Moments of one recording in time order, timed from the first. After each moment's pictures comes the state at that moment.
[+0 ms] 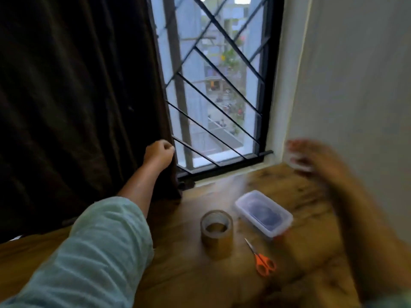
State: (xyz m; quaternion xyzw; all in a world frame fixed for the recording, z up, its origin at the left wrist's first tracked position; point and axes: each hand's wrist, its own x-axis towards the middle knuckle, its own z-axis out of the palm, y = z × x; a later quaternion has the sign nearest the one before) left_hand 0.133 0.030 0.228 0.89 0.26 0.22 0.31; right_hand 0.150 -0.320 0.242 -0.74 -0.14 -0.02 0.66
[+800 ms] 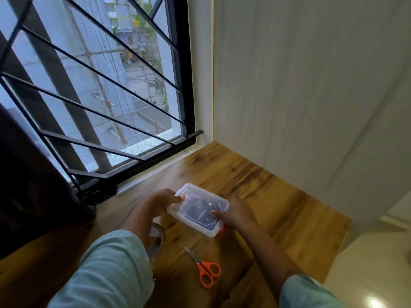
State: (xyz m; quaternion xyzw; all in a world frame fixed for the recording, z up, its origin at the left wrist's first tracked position) left_hand 0.264 -0.104 0.058 0.87 0.14 -0.24 0.41; right_hand 0.206 -0.314 0.054 -0.92 0.11 0.13 0.36
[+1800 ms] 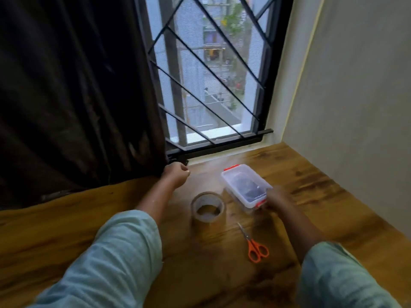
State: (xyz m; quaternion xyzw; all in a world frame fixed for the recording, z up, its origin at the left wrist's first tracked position) left_hand 0.158 -0.002 0.104 0.90 0.27 0.01 0.34; right_hand 0.236 -0.271 0.042 -0.90 0.10 0.13 0.41
